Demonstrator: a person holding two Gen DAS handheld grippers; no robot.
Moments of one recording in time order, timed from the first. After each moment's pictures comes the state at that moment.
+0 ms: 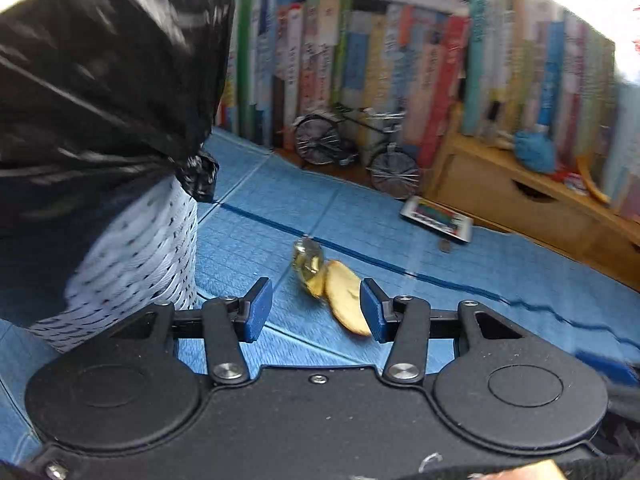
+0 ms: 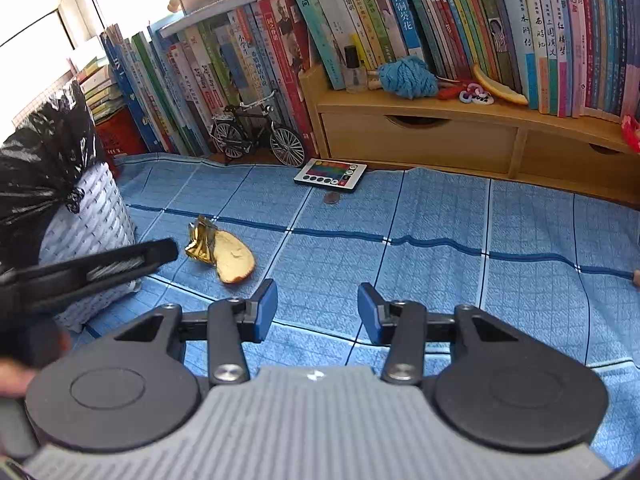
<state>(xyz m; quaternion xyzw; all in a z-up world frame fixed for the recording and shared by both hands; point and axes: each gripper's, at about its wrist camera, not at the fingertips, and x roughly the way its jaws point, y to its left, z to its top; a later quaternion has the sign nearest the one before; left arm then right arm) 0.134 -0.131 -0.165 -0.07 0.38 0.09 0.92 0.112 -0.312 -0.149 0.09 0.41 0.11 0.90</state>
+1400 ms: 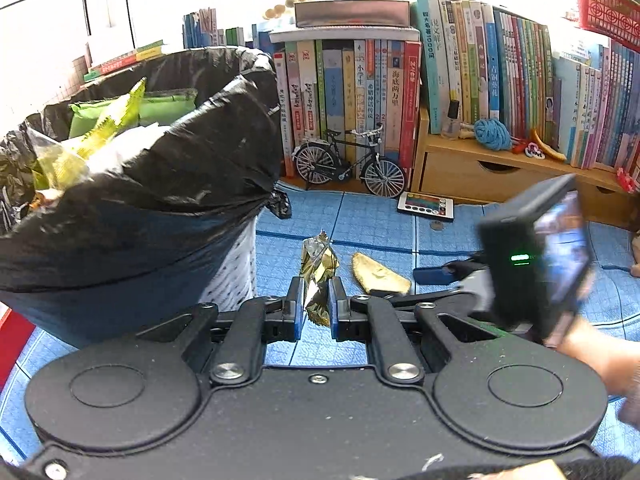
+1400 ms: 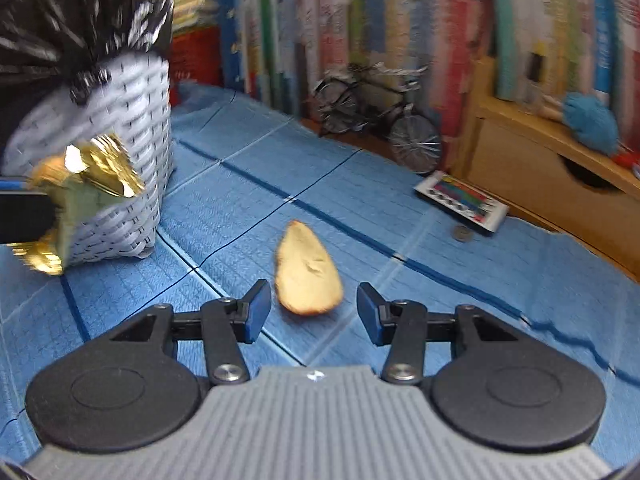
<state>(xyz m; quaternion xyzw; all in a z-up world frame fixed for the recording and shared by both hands) 0.063 -0.105 -0.110 0.02 0.35 0.02 0.94 0.173 -0.205 -0.211 -0.06 0.39 0.23 0.89</state>
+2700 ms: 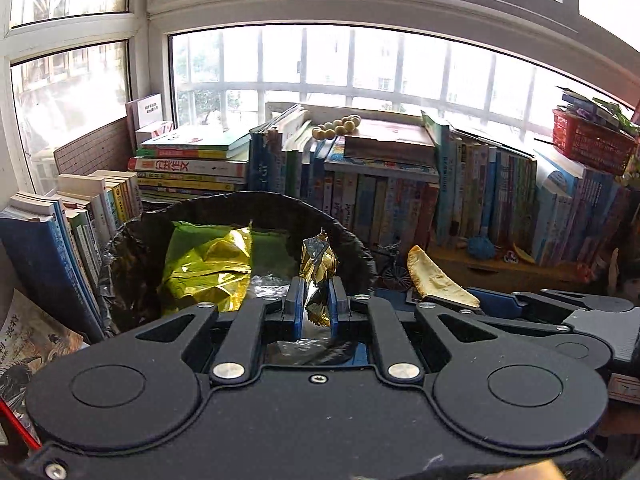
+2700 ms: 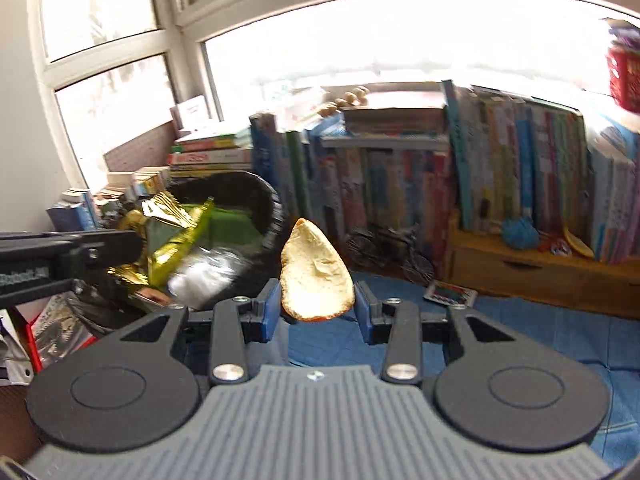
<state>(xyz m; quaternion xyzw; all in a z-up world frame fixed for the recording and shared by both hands) 0.013 0.003 0.051 -0.03 0.28 0.00 0.96 0.061 -0.174 -0.002 0.05 0.29 0.17 0.94</state>
